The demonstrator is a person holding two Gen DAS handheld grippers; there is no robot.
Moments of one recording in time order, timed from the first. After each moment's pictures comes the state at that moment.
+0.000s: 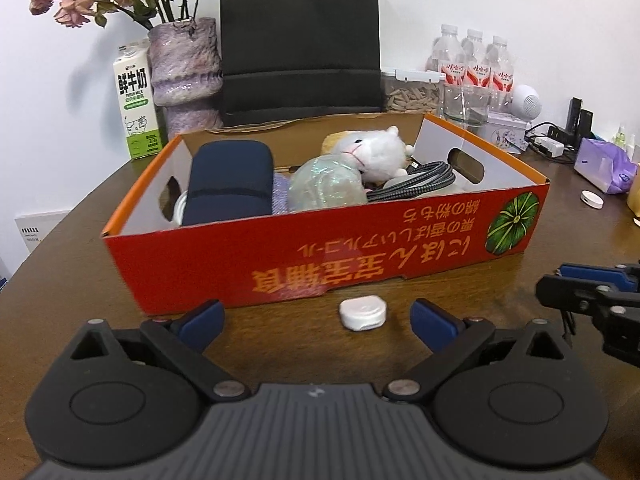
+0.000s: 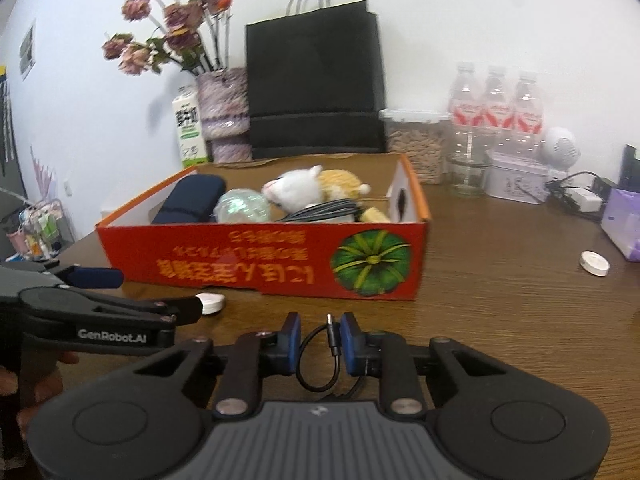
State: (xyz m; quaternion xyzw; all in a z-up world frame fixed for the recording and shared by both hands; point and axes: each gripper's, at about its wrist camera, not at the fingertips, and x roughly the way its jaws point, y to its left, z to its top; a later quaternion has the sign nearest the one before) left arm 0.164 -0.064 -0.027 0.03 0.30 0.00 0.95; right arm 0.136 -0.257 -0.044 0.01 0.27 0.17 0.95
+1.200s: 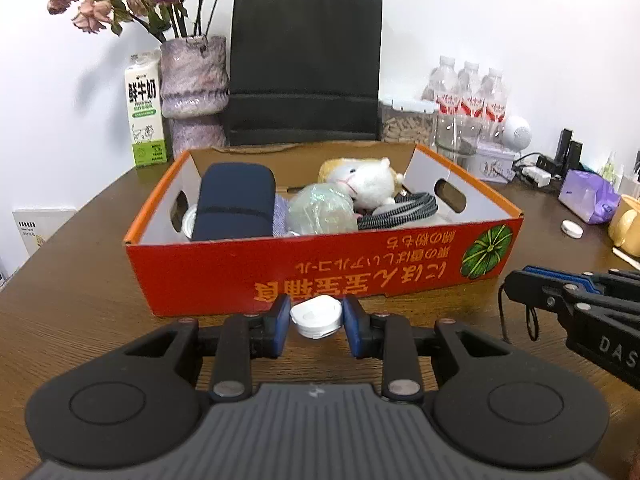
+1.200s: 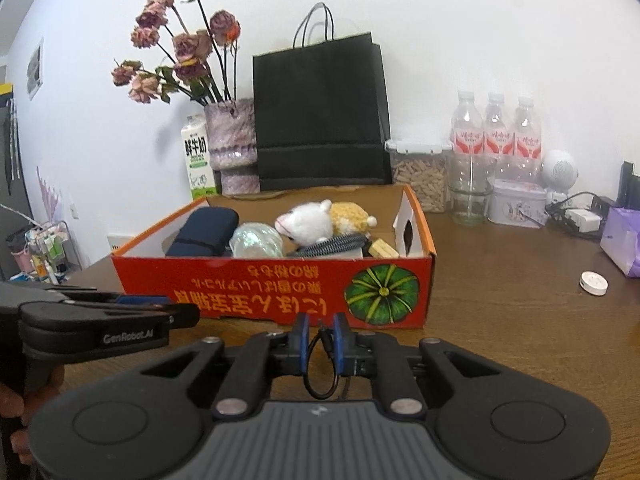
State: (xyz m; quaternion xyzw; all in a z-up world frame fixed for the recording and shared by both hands) left arm 0.137 -0.057 -0.004 -0.01 0.28 -0.01 0.96; right arm 0.123 -0.245 -0.029 0.01 0.22 0.18 0.96
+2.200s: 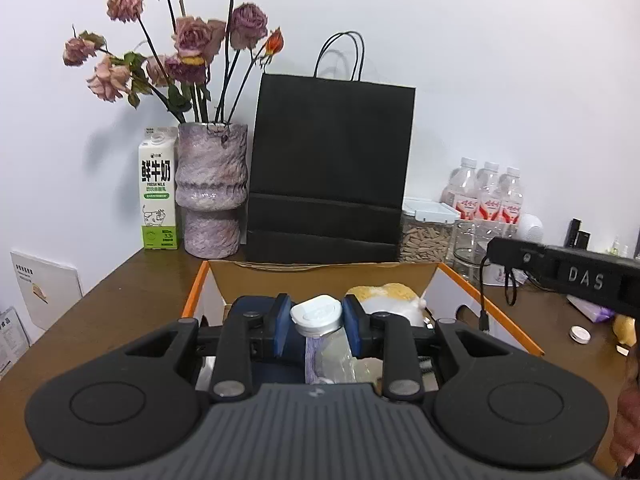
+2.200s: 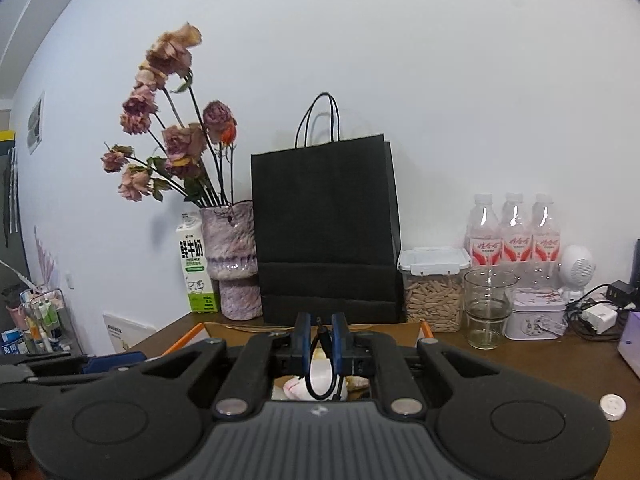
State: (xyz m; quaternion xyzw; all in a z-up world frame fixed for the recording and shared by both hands) left arm 0.188 -0.017 0.049 -0.04 0.17 -0.01 0.98; right arm 0.207 -0.215 0.048 0.04 0.13 0.17 0.98
